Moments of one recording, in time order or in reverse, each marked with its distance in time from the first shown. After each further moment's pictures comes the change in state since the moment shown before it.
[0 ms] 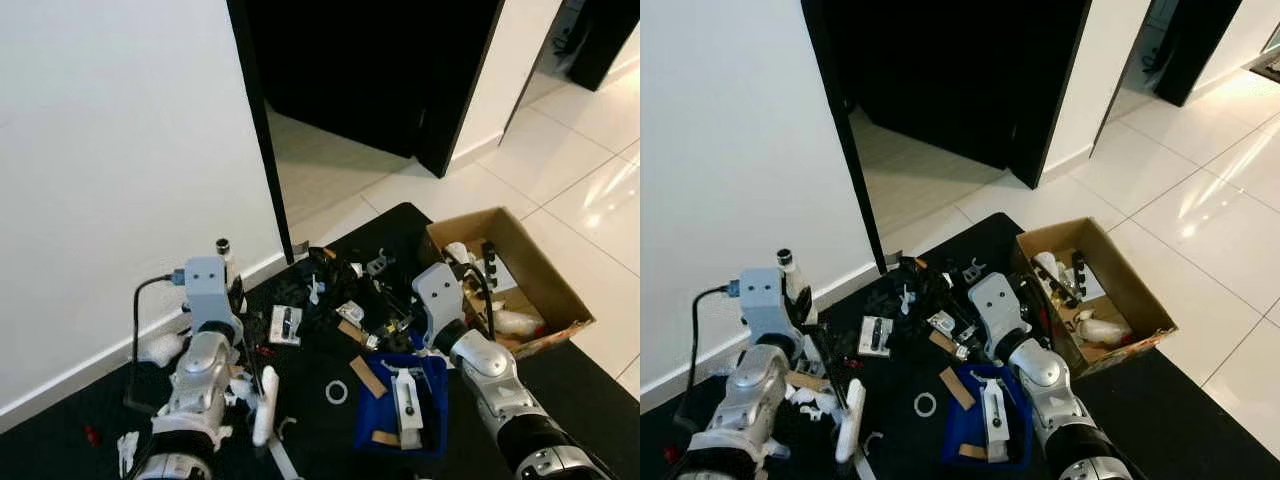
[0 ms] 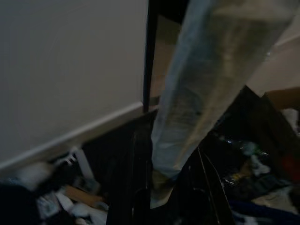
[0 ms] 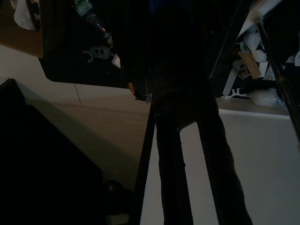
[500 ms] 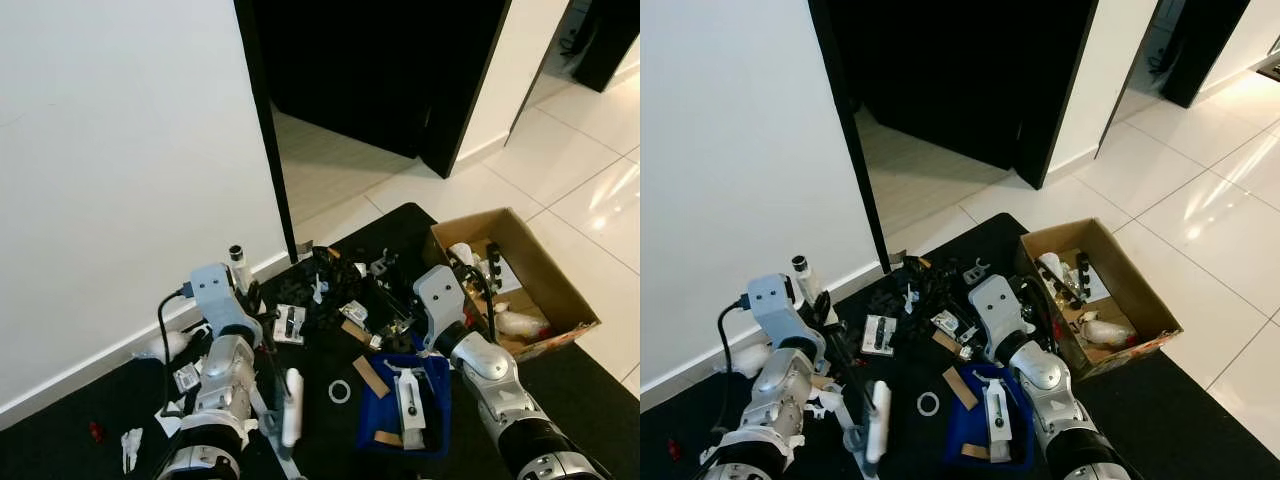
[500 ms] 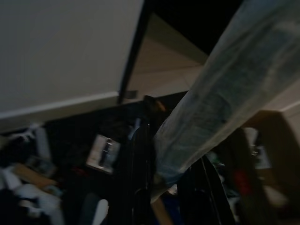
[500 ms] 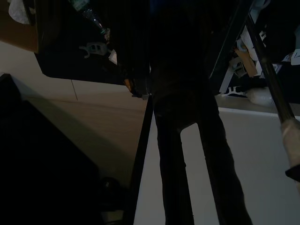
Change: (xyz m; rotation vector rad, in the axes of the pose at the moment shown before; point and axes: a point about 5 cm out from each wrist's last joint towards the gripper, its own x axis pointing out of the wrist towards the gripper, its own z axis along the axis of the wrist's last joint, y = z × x) left arm 0.001 -0.030 -0.012 -0.271 0.025 -0.056; right arm -0.003 0.002 0.000 -0.002 -0.010 0.001
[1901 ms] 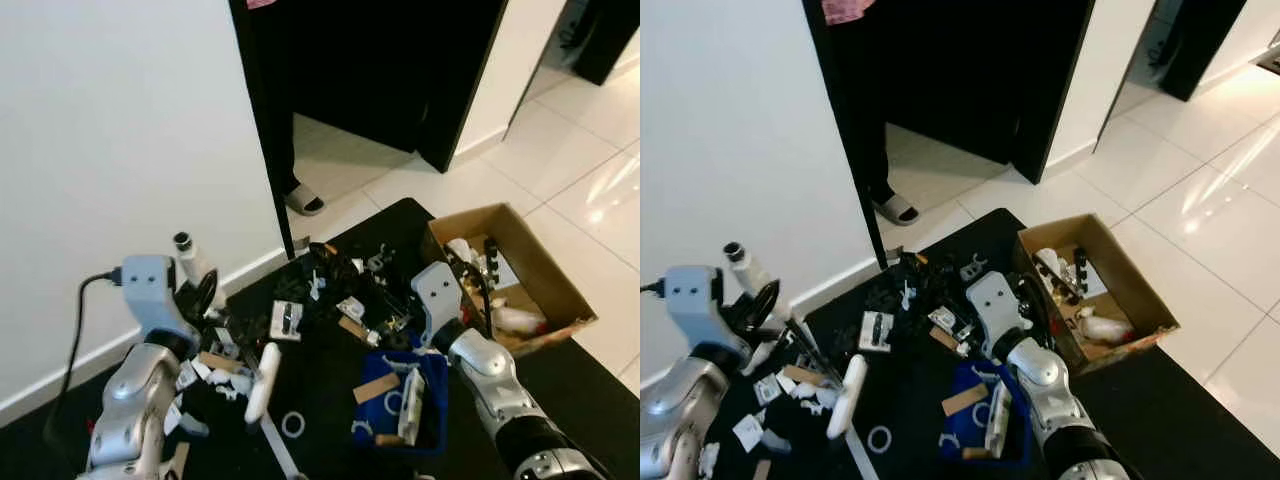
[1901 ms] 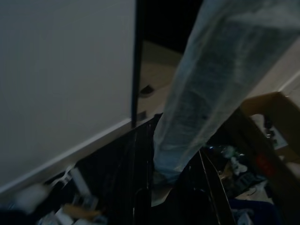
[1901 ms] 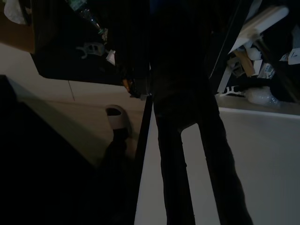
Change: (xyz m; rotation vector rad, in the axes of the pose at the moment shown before) left arm -0.069 0.047 0.079 0.320 -0.091 -0.101; right arm 0.004 0.000 0.003 0.010 -0.008 0.007
